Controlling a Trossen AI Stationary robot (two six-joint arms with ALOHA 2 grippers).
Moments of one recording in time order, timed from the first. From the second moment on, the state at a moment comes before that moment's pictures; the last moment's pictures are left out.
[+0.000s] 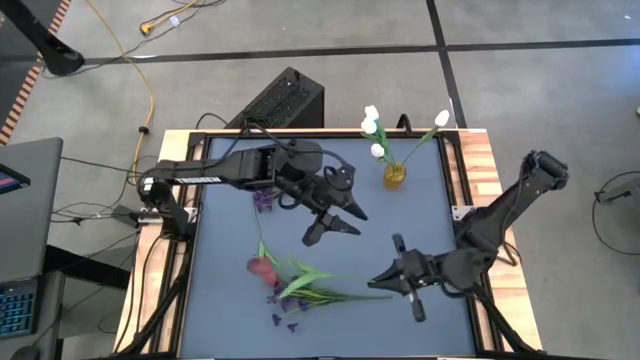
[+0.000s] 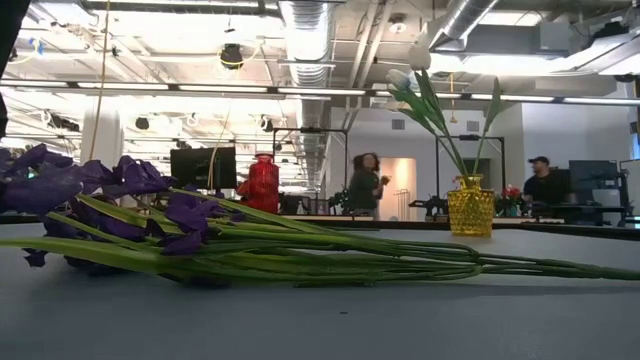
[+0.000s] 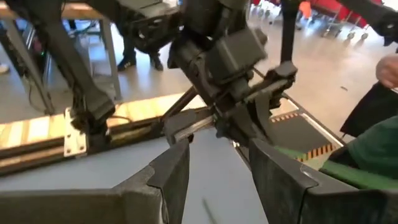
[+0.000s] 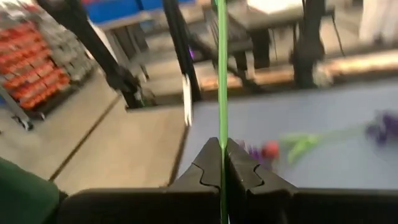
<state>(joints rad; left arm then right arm) -0.02 1.80 2.01 -0.53 0.41 0.03 0.74 1.24 0.98 0.04 0.53 0.35</state>
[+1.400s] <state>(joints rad) -0.11 1.81 2.02 -0.05 0.37 -0.01 0.60 1.21 0.98 0.58 0.60 -0.13</state>
